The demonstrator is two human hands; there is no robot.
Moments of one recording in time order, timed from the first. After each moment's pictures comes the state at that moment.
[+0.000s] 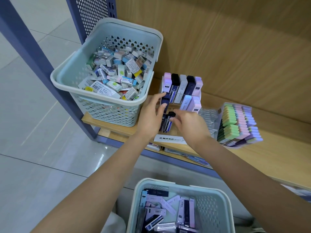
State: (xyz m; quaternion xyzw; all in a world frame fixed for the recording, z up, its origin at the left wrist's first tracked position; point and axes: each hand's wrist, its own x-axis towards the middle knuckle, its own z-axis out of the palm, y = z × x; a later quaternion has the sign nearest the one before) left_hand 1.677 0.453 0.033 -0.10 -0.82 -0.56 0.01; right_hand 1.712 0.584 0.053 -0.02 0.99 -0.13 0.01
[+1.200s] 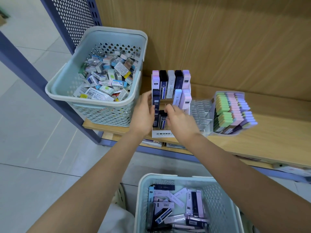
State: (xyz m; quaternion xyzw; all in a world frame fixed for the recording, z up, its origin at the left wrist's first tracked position) left_hand 1.680 0.454 0.038 -0.11 -0.87 -0.49 0.00; right_hand 1.726 0.579 0.040 -0.04 1.00 -0.07 -0.03
